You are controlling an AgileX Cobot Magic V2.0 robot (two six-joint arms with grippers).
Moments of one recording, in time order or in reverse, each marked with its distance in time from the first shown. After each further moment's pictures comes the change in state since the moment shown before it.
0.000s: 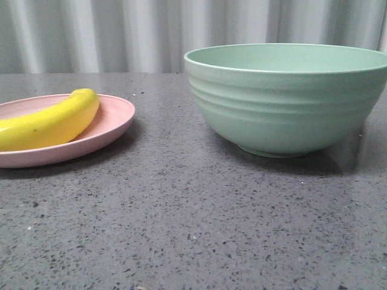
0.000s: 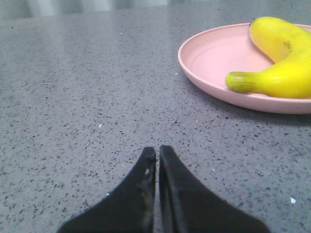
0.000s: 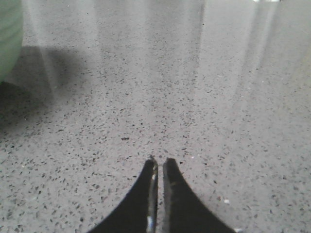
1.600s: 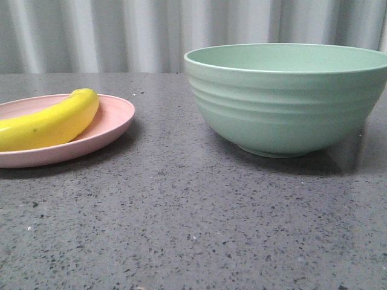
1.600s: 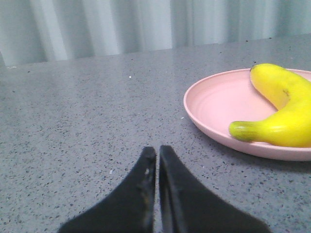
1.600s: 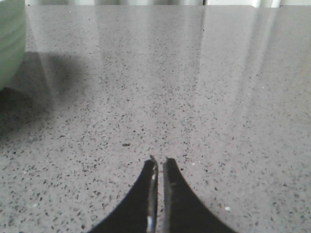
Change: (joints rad) left arm 0.000 0.000 0.000 0.018 -0.142 0.000; right arm 0.000 -0.002 0.000 0.000 -0.029 0.000
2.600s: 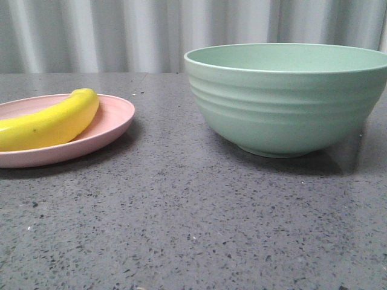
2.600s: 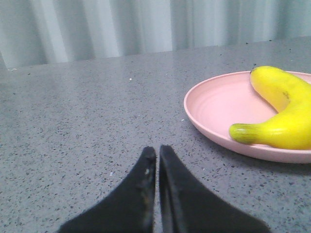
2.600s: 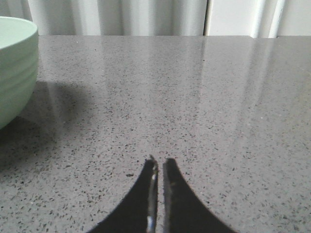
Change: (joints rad) left arm 0.000 0.000 0.000 0.000 -0.006 0.000; right arm 0.000 0.000 0.000 -0.002 -0.087 0.000
